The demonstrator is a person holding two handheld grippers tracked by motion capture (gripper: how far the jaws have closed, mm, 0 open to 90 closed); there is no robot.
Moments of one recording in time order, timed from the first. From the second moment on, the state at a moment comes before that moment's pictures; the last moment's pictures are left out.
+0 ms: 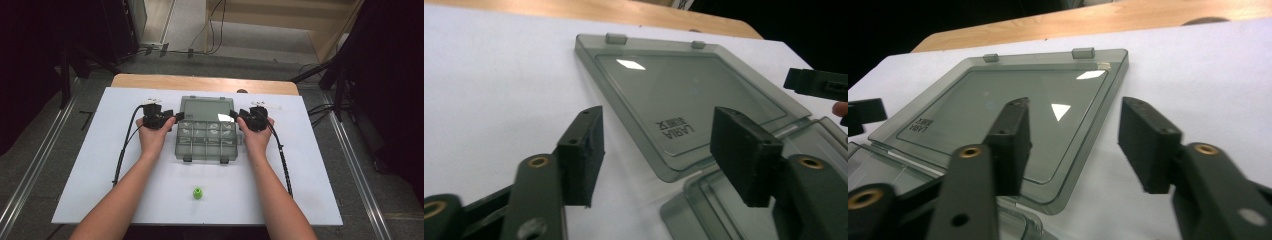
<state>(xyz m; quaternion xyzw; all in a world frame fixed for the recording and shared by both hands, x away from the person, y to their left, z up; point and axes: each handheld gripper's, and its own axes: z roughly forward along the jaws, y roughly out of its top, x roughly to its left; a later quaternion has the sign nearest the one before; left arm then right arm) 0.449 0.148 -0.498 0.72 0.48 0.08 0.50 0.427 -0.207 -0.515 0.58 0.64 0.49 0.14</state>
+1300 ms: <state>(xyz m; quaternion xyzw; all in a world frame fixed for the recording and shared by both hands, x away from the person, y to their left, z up) 0.360 0.182 -0.471 0.75 0.35 0.13 0.55 0.333 -0.220 -0.487 0.47 0.68 0.52 0.21</state>
